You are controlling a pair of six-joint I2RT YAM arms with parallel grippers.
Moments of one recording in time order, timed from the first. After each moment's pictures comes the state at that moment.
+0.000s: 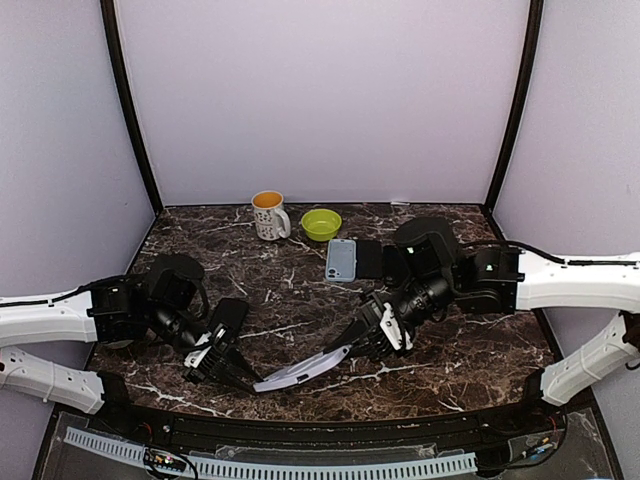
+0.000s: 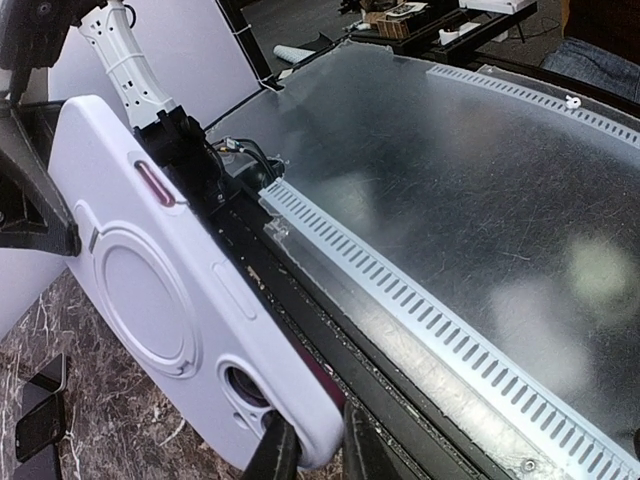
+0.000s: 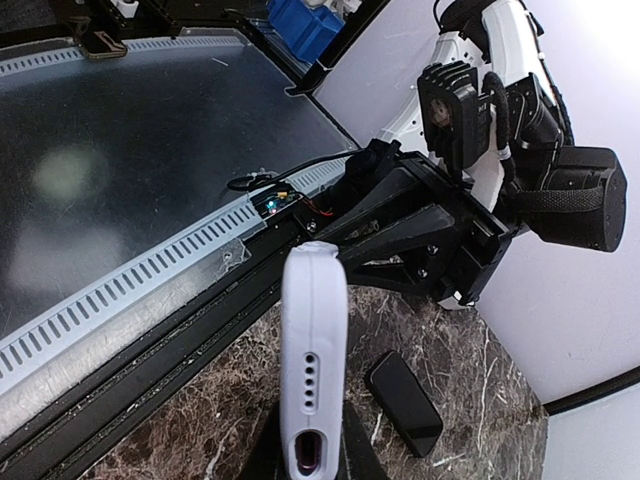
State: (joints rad) left arm -0.96 1.01 0.66 -0.34 0.91 0.96; right arm 1.12 1.32 1.00 -0.25 -0.78 -1.10
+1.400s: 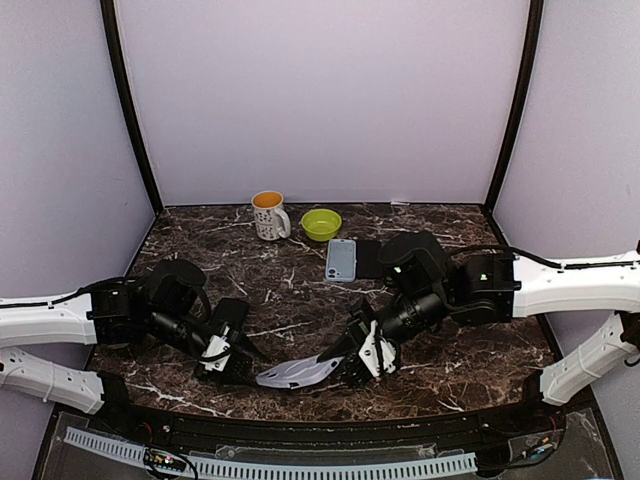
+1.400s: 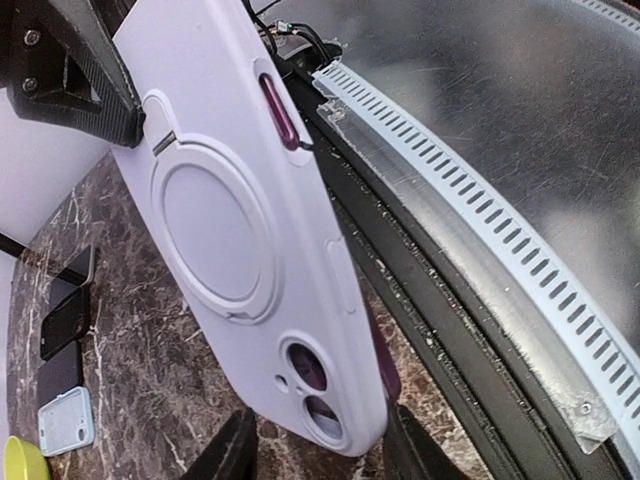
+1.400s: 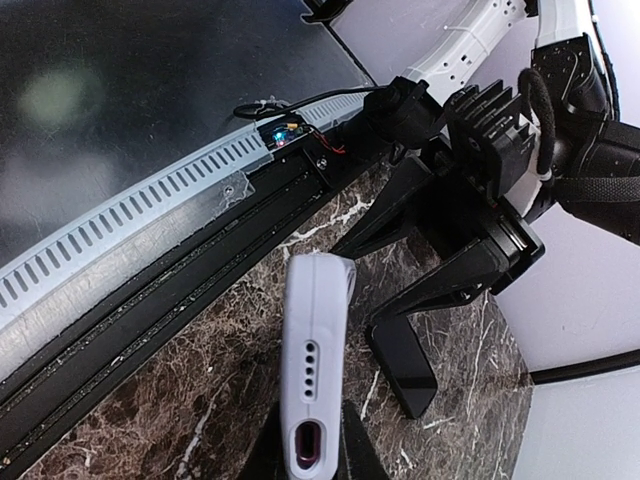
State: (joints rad) left arm -0.97 1.01 0.65 -0.37 0.59 0.96; right arm 1.22 1.35 1.03 -0.34 -0.54 -1.19
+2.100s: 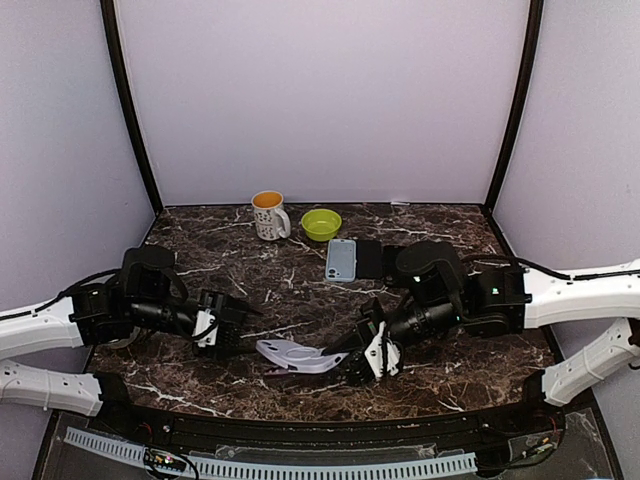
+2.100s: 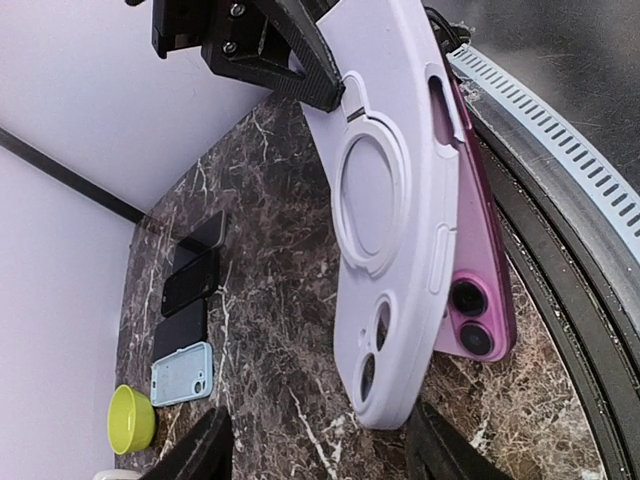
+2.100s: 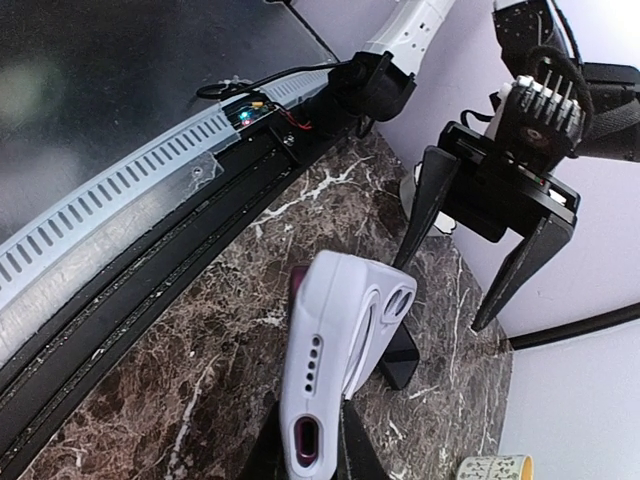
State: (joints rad) left arm -0.89 0.89 0.61 -0.24 0.45 0.95; right arm 1.23 1.28 0.92 -0.21 -0.43 -1.12
